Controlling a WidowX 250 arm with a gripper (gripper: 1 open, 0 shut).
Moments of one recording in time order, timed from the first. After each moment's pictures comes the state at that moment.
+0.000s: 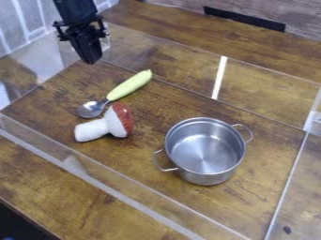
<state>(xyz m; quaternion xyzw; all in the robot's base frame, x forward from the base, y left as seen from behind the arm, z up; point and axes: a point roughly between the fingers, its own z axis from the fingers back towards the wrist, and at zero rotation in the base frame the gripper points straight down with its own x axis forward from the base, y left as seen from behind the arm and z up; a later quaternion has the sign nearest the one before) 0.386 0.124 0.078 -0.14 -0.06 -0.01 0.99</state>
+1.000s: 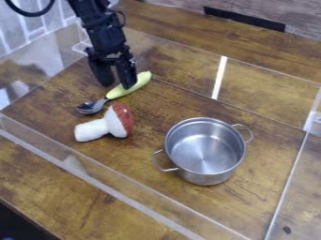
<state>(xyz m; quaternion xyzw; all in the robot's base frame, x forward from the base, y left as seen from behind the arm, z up) 0.407 0.100 0.034 -0.16 -0.03 -0.04 0.99</state>
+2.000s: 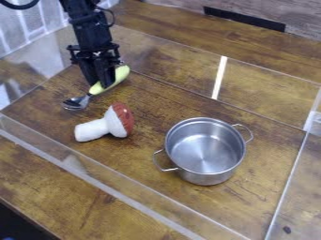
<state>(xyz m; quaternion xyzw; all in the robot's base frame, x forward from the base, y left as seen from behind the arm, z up) 0.385 0.120 0.045 -0.12 0.01 0.04 0.99</state>
